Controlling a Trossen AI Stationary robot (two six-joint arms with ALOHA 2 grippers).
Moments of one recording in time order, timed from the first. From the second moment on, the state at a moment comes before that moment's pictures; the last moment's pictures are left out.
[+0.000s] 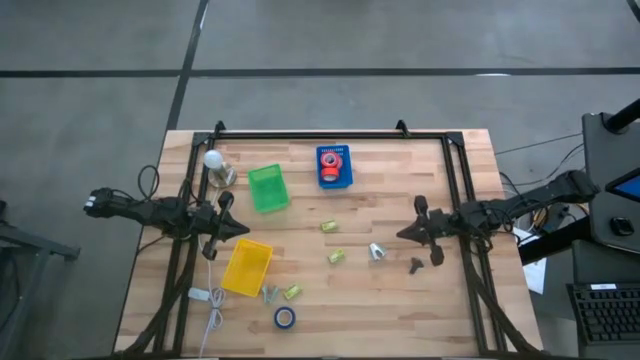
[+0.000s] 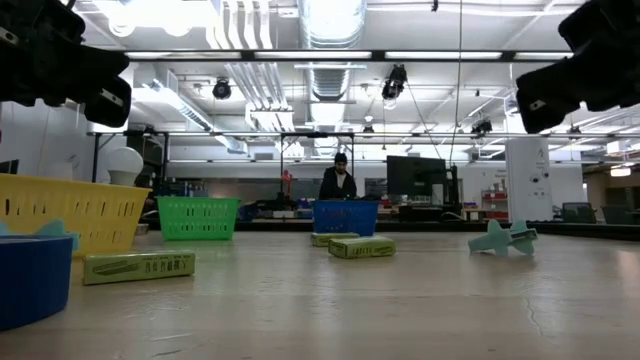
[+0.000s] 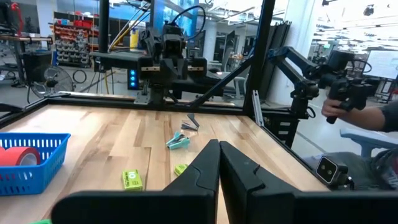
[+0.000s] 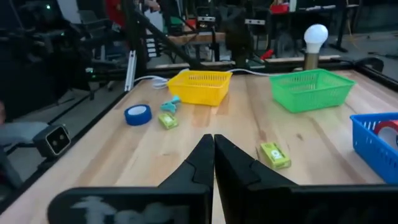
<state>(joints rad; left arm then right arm) -0.24 0.04 0.01 0.03 -0.07 -0.12 0.28 0.46 0.05 0.31 0.12 0.14</state>
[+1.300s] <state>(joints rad) -0.24 0.17 0.01 0.54 -0.45 -0.50 0.28 0.38 0.02 0.22 0.06 0.04</state>
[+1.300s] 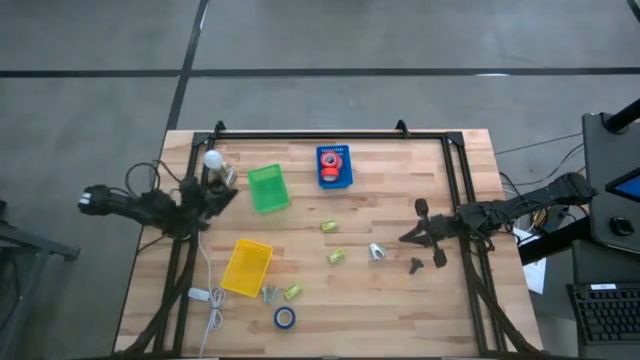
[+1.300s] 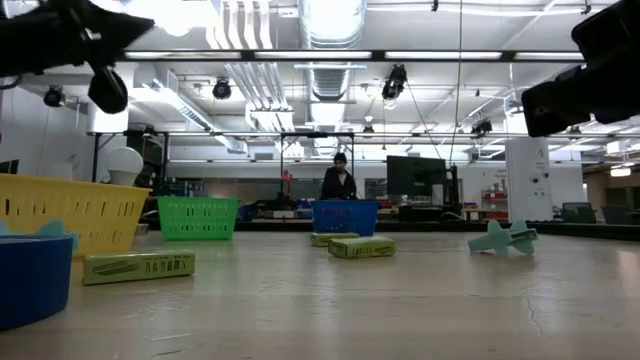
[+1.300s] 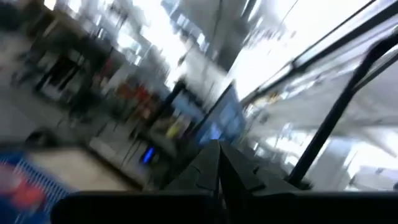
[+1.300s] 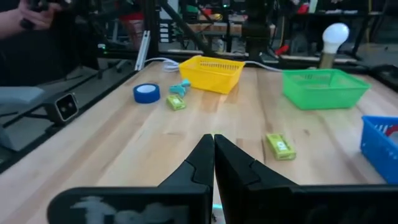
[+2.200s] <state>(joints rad) -0.32 1.29 1.02 -0.38 -0.26 -0.68 0.26 0.32 0.03 0.00 0.21 0.06</state>
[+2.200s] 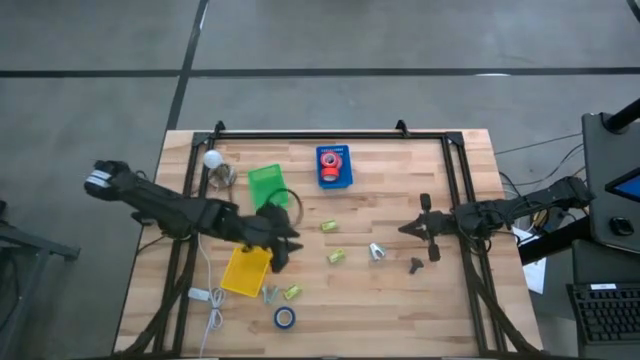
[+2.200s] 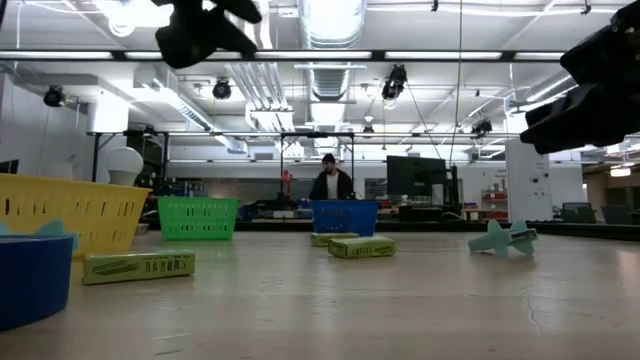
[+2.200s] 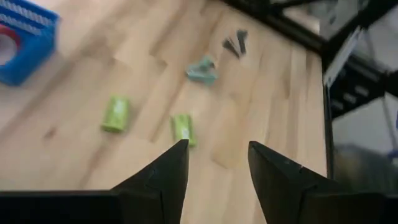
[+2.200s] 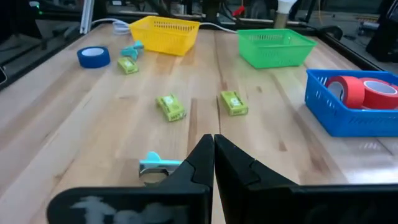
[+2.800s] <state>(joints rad) -0.42 1.88 1.51 -0.90 0.28 -1.01 0.26 0.32 0.03 0.00 0.21 0.09</state>
